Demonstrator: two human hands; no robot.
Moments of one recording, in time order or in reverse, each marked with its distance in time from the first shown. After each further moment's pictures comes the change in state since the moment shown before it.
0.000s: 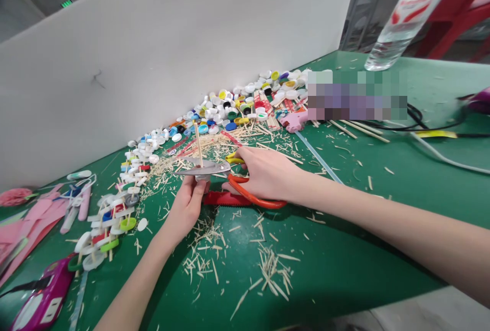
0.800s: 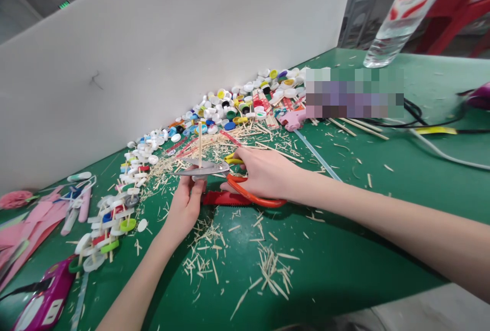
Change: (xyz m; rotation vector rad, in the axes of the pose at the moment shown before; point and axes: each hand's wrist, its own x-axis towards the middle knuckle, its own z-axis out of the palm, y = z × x) left_hand 0.000 -0.008 0.003 0.022 0.061 0.041; right_hand 0.000 -0.004 -0.004 0.024 -0.051 0.006
